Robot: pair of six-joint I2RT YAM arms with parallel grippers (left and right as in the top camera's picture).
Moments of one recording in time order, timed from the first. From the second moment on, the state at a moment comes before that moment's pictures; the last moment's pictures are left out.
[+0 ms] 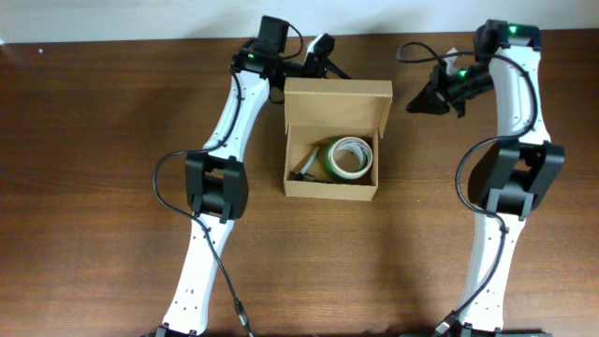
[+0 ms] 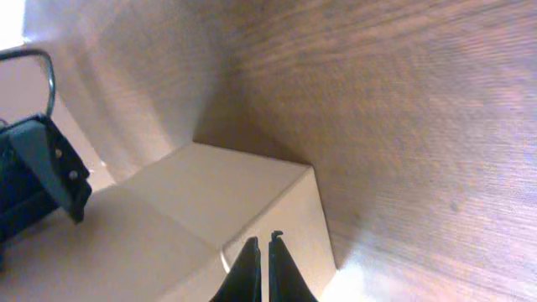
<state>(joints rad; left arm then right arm) -0.29 2.87 2.81 -0.92 1.56 -0.52 -0.17 2.59 2.57 -1.66 -0.74 0.12</state>
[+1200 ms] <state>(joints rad) -0.26 2.83 2.93 -1.69 1.07 0.14 -0.13 2.47 2.70 -1.69 -0.67 0.10</state>
